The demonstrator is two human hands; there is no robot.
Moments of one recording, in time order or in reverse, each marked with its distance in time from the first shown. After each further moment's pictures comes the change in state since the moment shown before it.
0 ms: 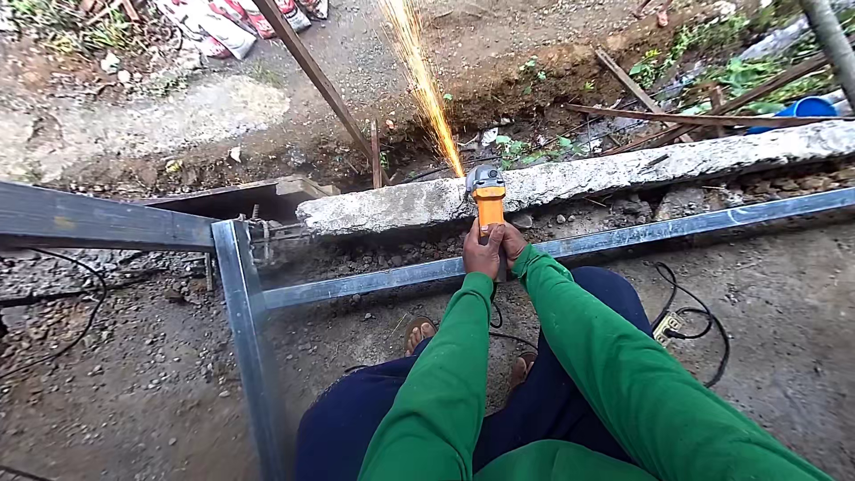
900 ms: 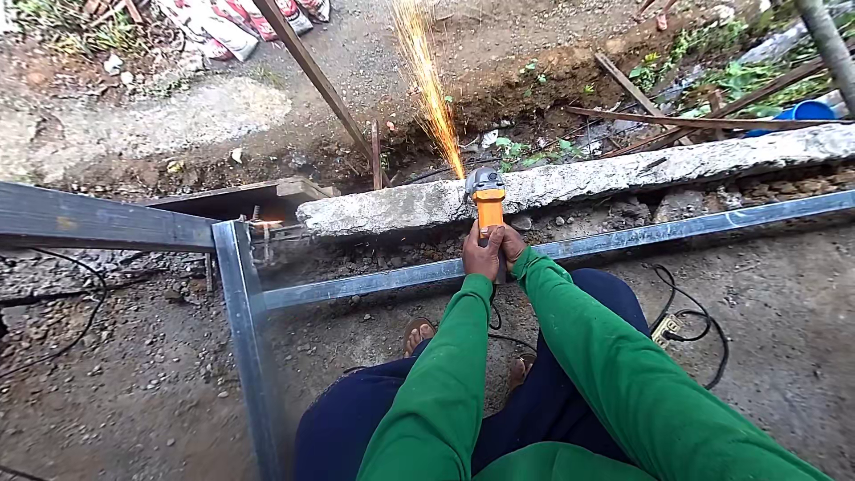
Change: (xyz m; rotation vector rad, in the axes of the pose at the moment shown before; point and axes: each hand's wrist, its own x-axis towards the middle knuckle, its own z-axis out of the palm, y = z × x) left_hand 0.002 0.001 0.002 -0.010 0.001 0.012; right_hand 0.002 0.001 -0.004 0.010 -0.022 0.003
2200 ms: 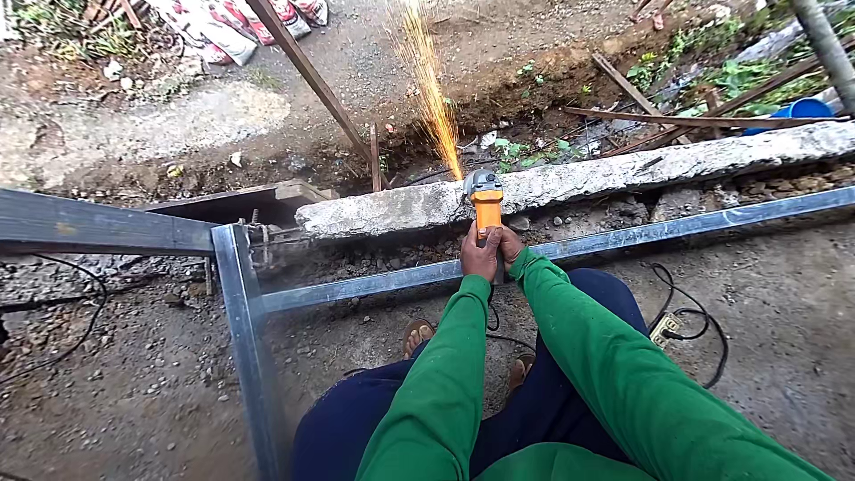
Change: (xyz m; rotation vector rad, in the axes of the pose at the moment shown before) left_hand -0.002 0.003 -0.001 0.031 -0.010 -0.013; right_hand -0.002 0.001 0.000 0.051 0.005 0.011
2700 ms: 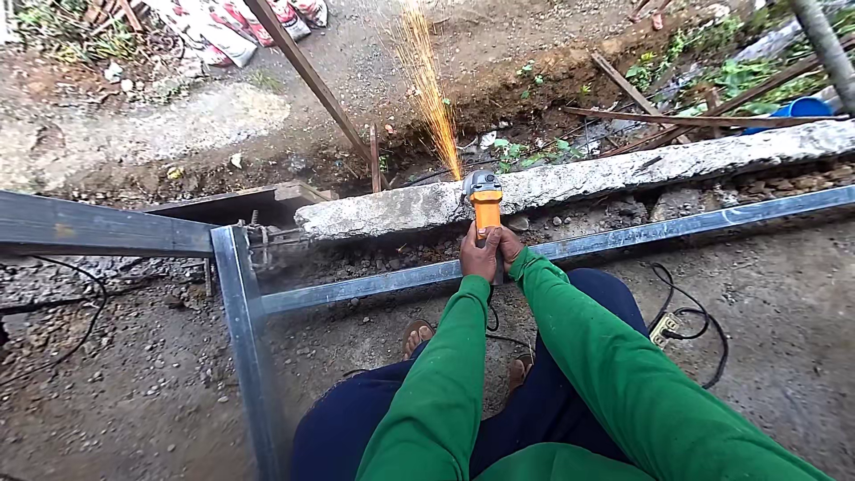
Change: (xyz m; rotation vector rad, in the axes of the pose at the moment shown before) left_hand -0.001 0.002 0.001 0.020 0.008 0.000; right_hand -0.002 0.010 -0.007 0.014 -0.012 0.021
